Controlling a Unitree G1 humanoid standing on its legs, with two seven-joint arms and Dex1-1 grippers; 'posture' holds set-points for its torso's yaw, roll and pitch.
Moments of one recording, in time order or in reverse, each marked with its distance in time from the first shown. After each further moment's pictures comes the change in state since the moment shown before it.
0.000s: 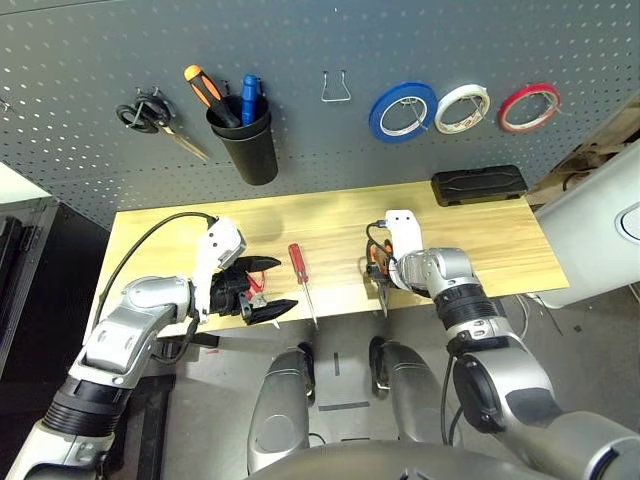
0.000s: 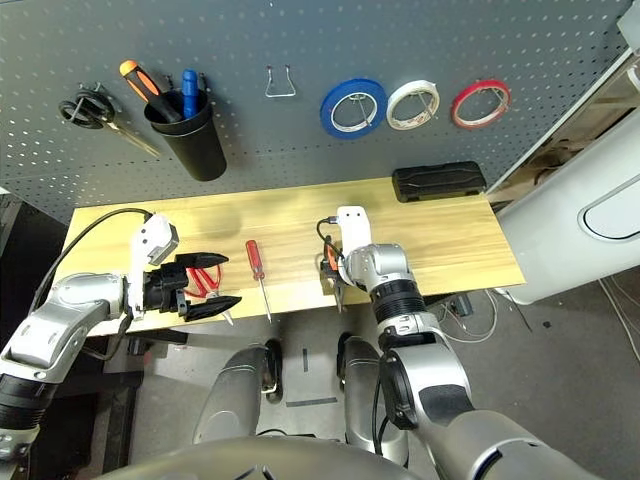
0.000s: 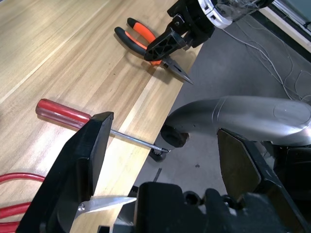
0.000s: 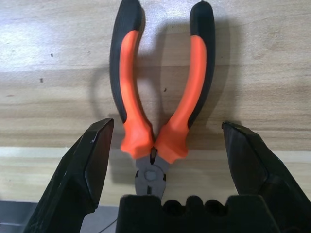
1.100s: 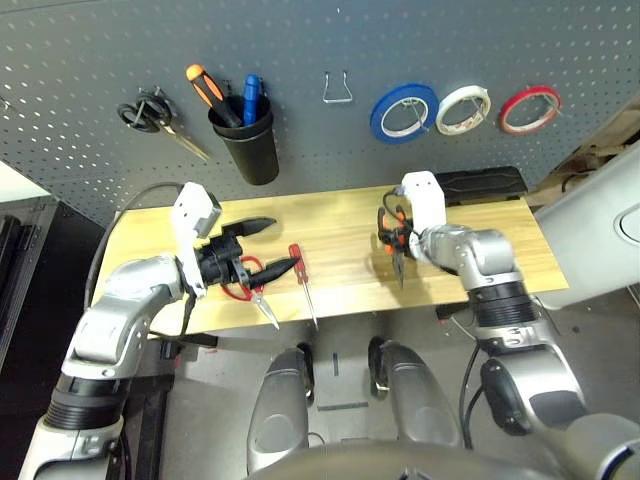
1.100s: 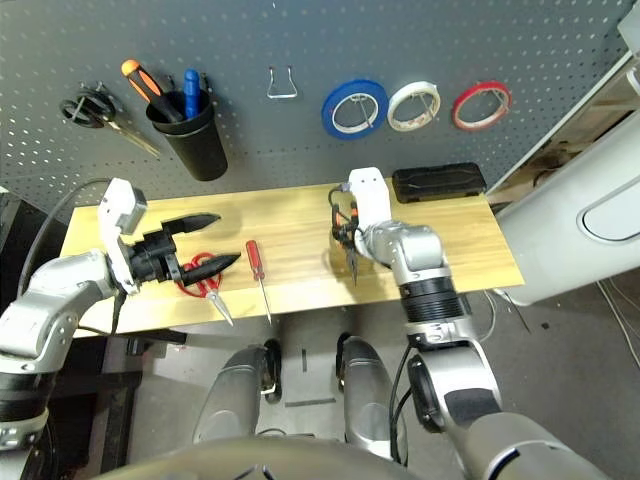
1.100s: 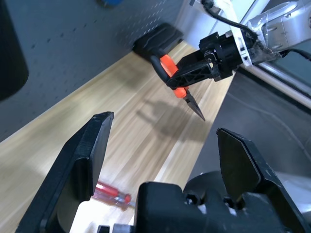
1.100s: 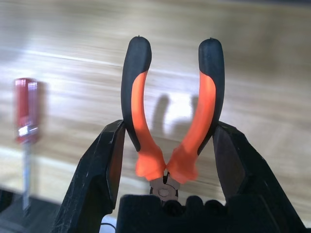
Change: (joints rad) left arm -0.068 -0.084 0.187 -0.115 -0.166 0.051 0.081; right arm 0.111 -0.256 0.138 -0.680 0.102 0.205 0.308
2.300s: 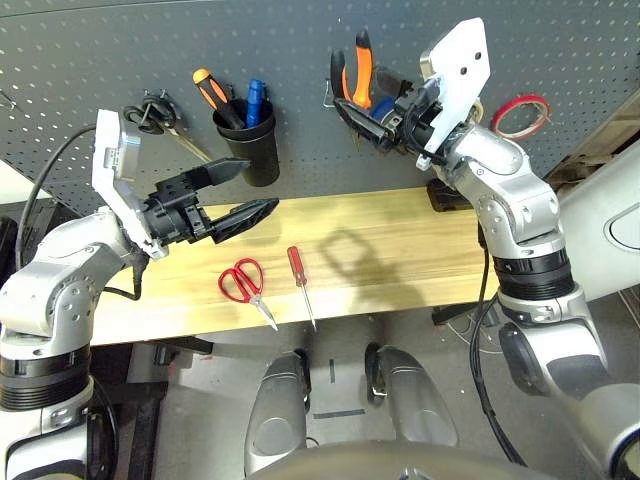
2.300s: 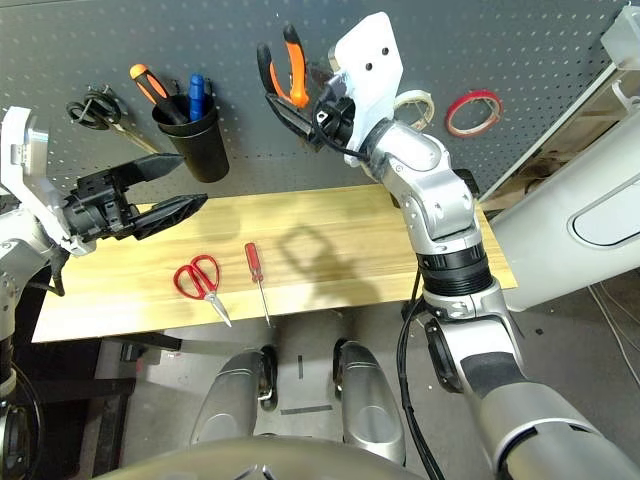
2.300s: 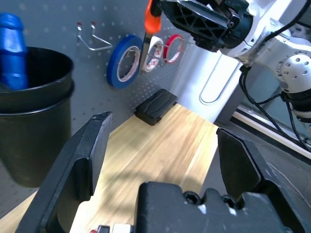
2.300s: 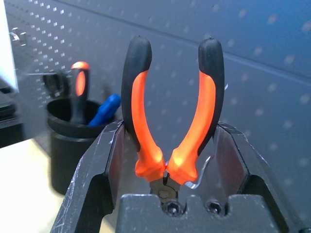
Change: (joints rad) left arm -0.142 0.085 0.209 -0.028 -0.257 0.168 0.034; right arm -0.288 -0.020 0.036 0.048 -0.034 -0.878 0.251
